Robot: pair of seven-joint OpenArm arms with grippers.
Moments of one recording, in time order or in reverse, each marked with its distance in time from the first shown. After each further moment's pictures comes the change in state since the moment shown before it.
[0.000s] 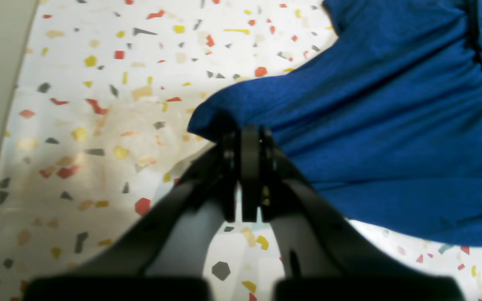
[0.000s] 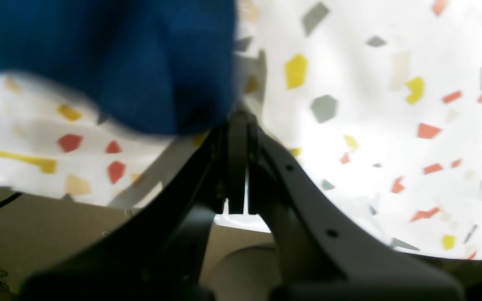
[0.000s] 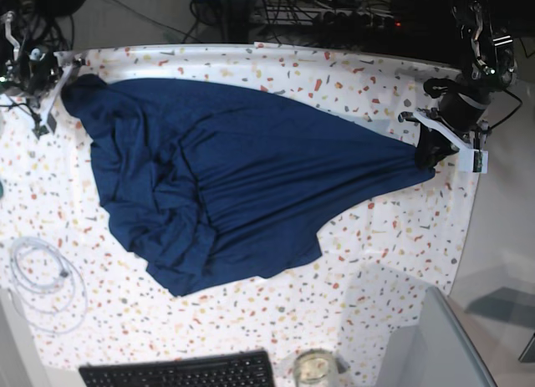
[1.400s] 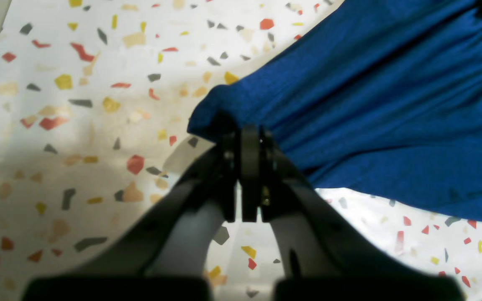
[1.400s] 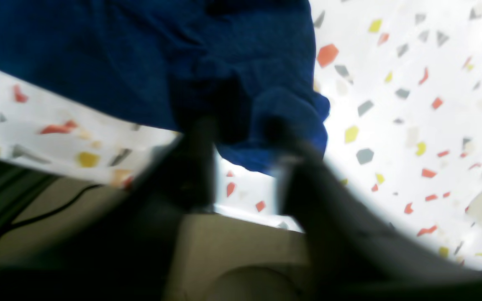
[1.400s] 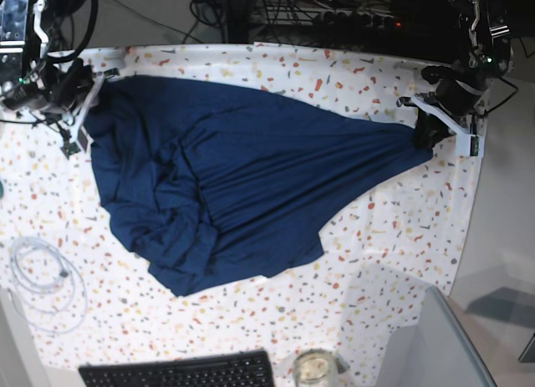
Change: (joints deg) left arm 2.3 0.2 -0.1 -2.1 -0.2 0.0 0.0; right arm 0.7 -11.7 3.0 18.0 -3.8 4.5 -12.3
